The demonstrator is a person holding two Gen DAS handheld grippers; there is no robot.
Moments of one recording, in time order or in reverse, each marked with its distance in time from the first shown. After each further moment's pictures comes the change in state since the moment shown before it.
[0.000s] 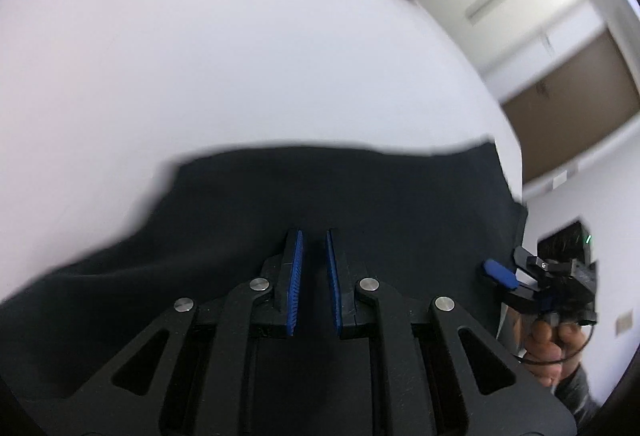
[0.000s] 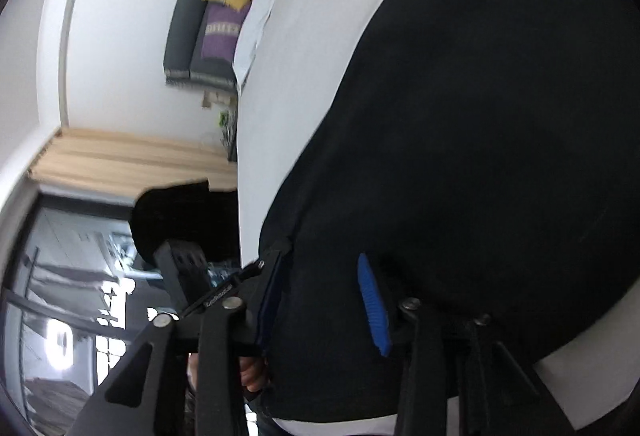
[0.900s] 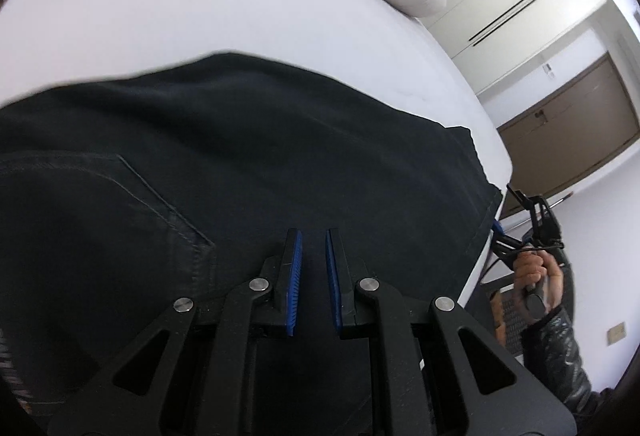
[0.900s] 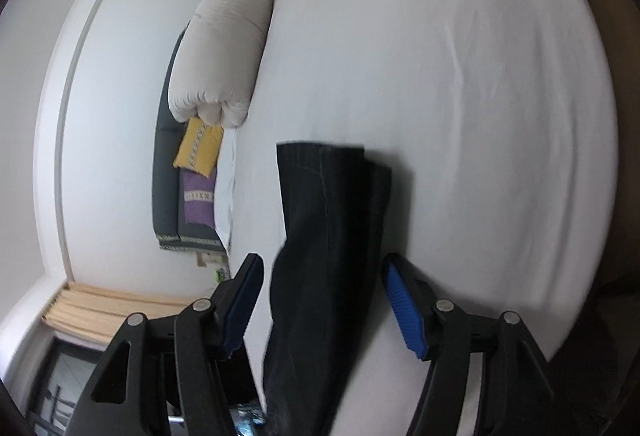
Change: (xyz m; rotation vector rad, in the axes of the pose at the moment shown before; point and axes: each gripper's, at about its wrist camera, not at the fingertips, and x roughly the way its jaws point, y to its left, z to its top) left arm -0.033 -0.081 -0.112 -0.068 -0.036 -0.019; right arm -0.182 -0.120 0.035 0.288 -0.435 0.013
